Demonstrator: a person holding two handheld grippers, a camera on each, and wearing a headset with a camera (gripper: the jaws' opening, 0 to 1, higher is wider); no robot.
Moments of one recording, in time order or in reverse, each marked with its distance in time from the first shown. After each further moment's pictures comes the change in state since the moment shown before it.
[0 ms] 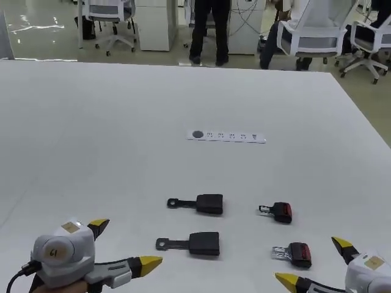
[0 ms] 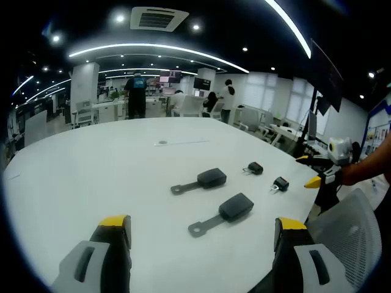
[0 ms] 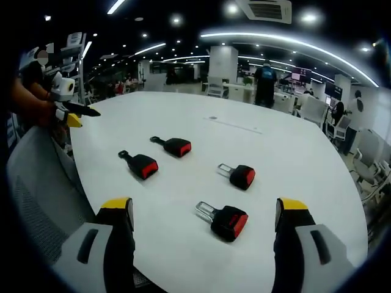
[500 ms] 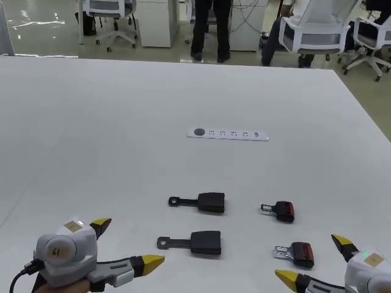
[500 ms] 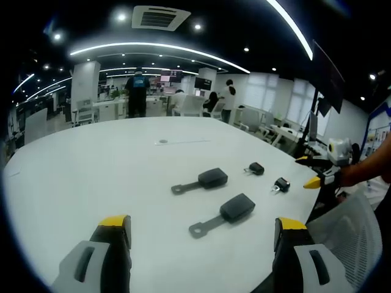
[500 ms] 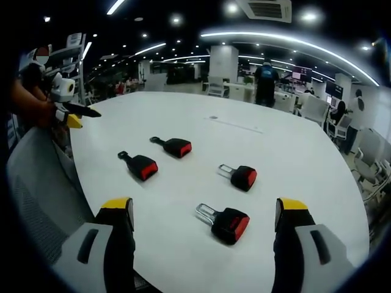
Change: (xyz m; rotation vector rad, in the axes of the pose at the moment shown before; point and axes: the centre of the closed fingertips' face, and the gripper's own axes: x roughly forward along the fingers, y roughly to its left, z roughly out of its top) left arm 0.001 -0.002 0.003 0.003 -0.001 -0.002; right arm 0.001 0.001 0.002 0.000 0.000 0.004
